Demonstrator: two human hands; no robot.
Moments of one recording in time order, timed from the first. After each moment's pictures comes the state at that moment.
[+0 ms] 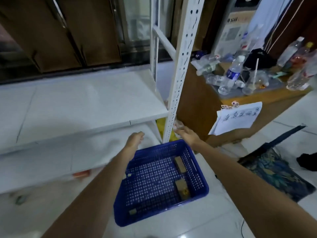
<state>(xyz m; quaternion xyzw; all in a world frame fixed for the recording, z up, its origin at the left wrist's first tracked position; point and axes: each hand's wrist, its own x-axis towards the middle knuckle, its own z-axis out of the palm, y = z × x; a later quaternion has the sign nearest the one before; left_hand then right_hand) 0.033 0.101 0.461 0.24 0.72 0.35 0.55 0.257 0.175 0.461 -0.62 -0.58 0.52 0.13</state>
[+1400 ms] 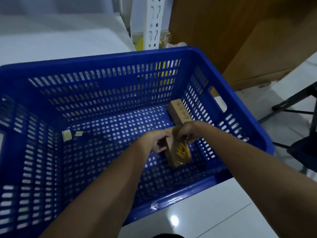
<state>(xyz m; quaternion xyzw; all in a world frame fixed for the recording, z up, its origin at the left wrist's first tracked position) 0.205 0.152 -0.218 0.15 0.64 0.13 0.74 0.345 0.205 -0.184 -0.66 -0.51 0.51 -0.22</state>
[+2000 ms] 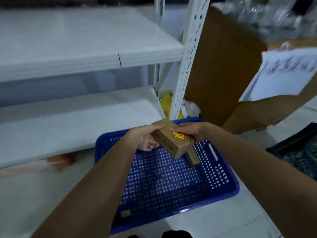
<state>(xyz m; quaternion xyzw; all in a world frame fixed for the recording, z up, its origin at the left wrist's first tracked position) 0.046 0.142 0.150 0.17 0.65 0.17 0.72 0.244 0.206 0.175 -0.52 -0.53 0.65 -0.12</state>
